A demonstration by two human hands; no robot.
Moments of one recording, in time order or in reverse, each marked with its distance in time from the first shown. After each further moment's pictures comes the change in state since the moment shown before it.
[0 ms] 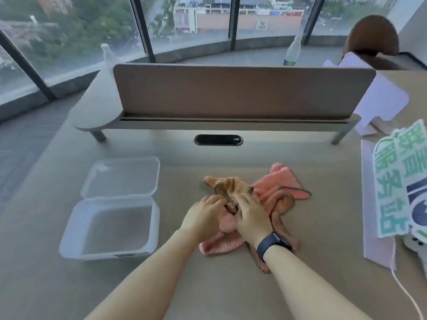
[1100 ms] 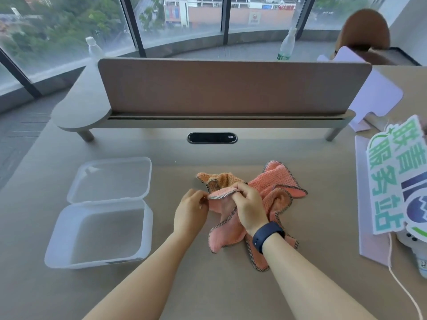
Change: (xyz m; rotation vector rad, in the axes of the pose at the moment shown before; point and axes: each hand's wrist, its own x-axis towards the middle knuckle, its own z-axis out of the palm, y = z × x) left_hand 0.018 -0.020 0.014 -0.374 0.337 -0.313; right_hand 0.024 -0.030 -0.028 0.793 0.113 0.204
